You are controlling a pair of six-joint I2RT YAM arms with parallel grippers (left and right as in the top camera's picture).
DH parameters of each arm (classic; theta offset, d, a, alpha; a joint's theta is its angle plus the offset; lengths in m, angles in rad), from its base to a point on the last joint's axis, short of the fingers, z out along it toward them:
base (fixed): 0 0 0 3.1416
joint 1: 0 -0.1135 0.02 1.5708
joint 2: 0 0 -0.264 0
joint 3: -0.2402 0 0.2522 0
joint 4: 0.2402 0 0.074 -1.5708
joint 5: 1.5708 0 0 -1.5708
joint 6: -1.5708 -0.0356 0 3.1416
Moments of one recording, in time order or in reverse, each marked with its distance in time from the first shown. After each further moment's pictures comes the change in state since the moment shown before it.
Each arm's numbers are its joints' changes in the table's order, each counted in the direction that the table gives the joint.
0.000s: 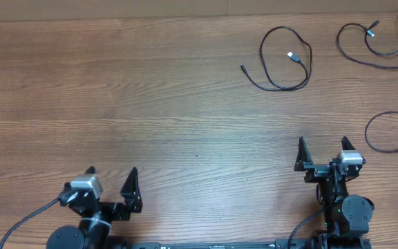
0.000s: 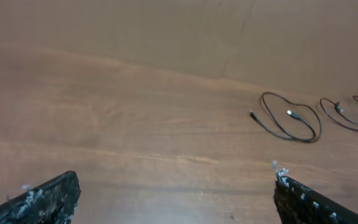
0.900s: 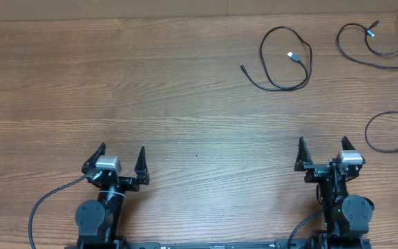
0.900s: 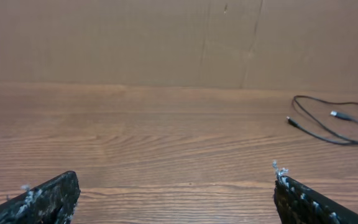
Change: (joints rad) left arm -0.032 -0.002 0.527 -0.675 0.006 -0.155; right arm 0.000 0.000 0.000 0.001 0.000 0.002
